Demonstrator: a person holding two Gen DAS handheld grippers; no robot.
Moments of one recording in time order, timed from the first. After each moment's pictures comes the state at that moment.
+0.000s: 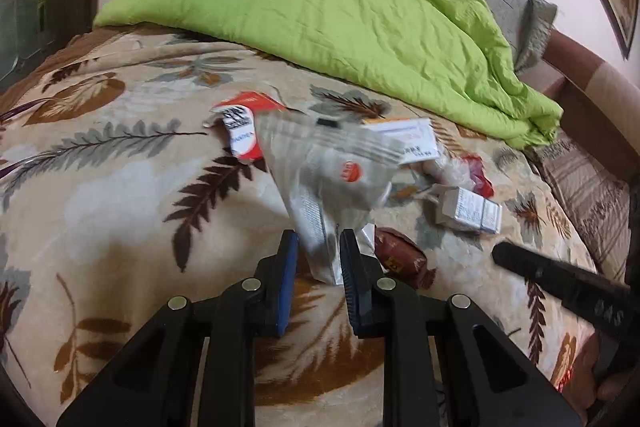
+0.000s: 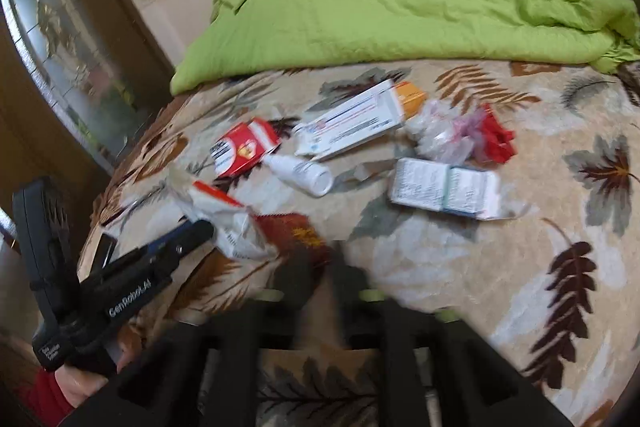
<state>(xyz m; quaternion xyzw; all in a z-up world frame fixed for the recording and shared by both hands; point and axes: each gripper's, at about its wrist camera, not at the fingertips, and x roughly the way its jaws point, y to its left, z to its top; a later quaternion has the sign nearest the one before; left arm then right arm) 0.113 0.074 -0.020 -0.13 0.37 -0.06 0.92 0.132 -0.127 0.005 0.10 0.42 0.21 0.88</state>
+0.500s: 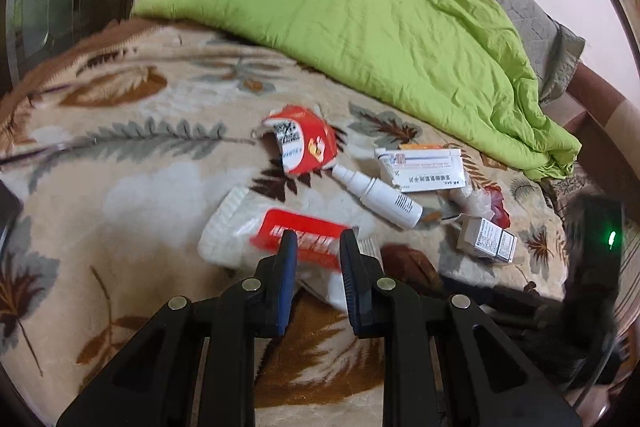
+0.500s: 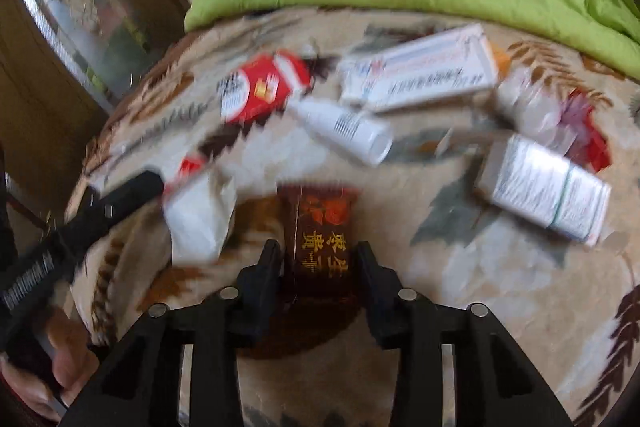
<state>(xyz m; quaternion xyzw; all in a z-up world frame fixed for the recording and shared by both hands) 0.112 0.103 -0.015 -0.17 0.37 -0.02 0.91 0.168 -0.069 -0.043 0.03 0.48 0.26 0.84</state>
